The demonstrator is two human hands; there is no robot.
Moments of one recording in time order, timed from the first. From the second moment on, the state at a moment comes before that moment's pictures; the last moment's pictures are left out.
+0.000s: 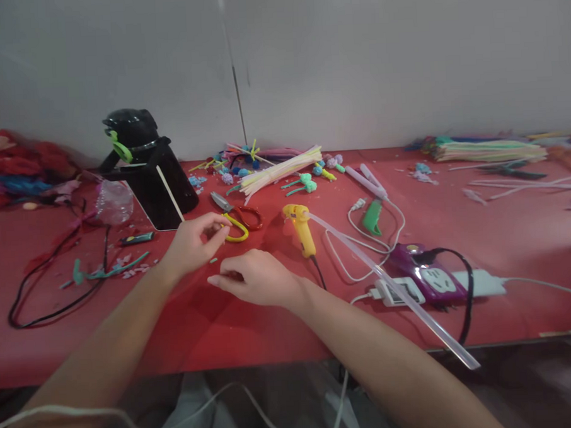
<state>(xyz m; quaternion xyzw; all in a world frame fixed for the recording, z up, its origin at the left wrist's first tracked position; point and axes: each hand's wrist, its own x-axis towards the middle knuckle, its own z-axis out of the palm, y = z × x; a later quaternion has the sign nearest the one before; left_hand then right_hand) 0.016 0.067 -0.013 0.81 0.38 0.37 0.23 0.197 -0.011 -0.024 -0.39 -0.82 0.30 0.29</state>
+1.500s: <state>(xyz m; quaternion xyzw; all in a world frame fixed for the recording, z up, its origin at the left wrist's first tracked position) -0.019 0.089 0.012 0.67 0.43 0.50 0.35 0.203 -0.016 -0.024 -0.49 -0.82 0.24 0.16</state>
